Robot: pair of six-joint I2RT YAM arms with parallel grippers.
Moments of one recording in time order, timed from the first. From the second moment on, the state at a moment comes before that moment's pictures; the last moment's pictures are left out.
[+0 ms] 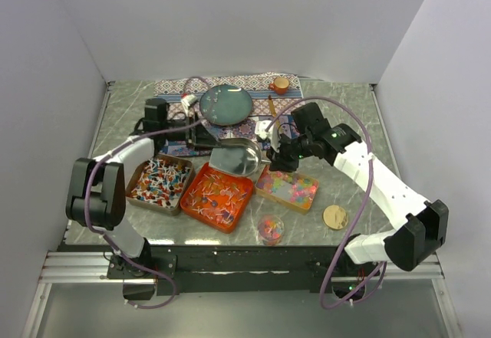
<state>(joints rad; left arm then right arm) -0.17 1.64 0.99 0.16 1.29 -0.71 0.54 1.33 1.25 -0.85 -0.56 -0.66</state>
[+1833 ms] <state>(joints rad) 0.19 1.05 0.47 -0.42 0.47 -0.78 1.11 2.16 1.95 -1.37 0.45 -1.00</state>
